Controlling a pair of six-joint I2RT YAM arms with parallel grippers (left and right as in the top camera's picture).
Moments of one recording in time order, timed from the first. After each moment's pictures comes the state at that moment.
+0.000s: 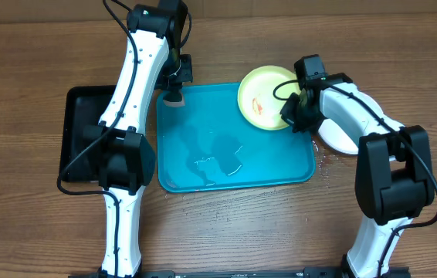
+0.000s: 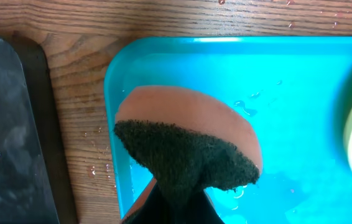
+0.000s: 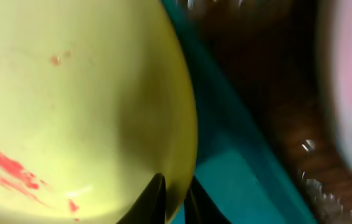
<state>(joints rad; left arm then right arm) -0.24 2.38 2.43 -1.54 -0.01 -0.33 0.22 2.03 1.41 -0.82 -0.10 0.74</state>
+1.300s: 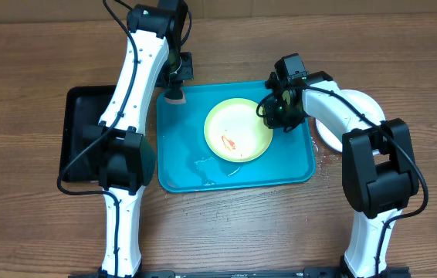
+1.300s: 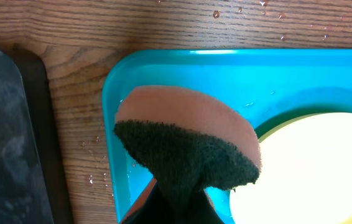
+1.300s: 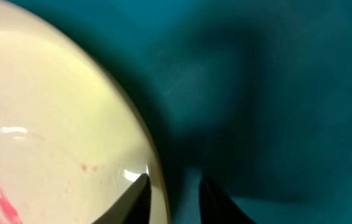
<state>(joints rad) -0.24 2.38 2.43 -1.51 -0.01 -0.33 0.28 2.10 1.48 -0.75 -0.21 0.14</state>
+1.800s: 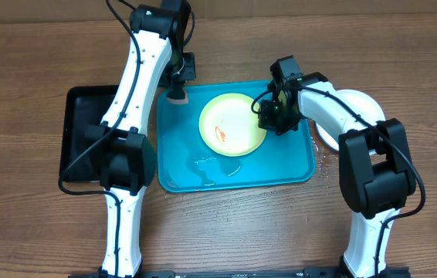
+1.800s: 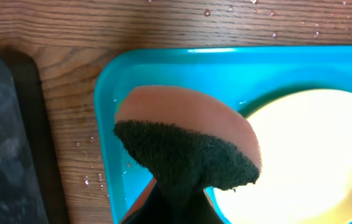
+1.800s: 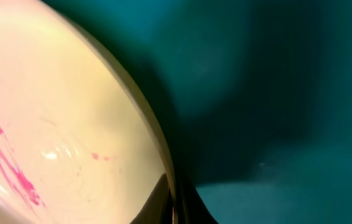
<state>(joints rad) -0.25 2.38 2.43 -1.51 -0.01 -0.33 0.31 2.11 1.48 -0.78 -0.25 0.48</state>
